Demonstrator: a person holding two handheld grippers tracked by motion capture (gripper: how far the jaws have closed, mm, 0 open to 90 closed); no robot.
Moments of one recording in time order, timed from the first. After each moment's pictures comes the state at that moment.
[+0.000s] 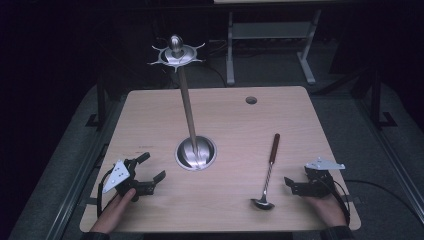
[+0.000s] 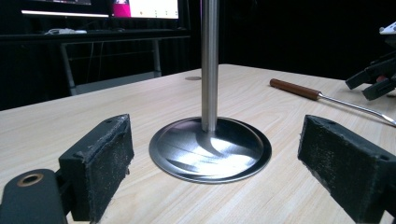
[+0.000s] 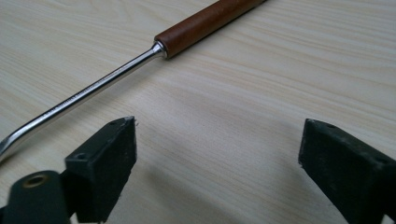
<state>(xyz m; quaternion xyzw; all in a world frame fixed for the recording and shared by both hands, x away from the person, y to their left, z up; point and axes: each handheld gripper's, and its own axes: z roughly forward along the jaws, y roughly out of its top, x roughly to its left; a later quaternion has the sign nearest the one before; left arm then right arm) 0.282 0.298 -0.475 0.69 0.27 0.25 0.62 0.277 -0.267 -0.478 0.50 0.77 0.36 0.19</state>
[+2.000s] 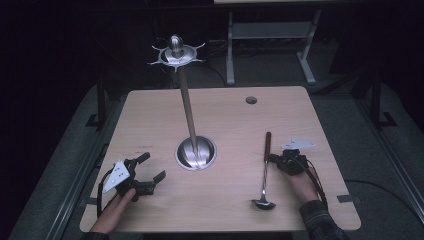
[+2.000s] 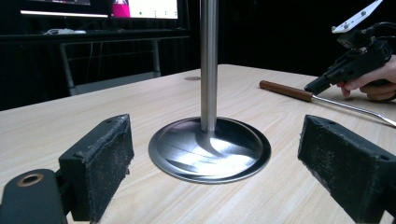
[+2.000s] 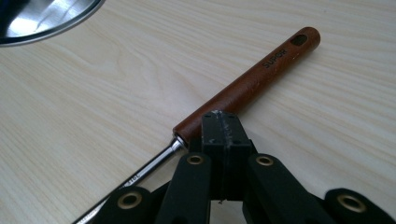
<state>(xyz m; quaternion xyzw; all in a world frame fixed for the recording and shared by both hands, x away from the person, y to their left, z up) 0.282 0.298 -0.475 0.69 0.27 0.25 0.62 0.343 -0.217 -0.476 0.45 0.79 0.39 0.16</state>
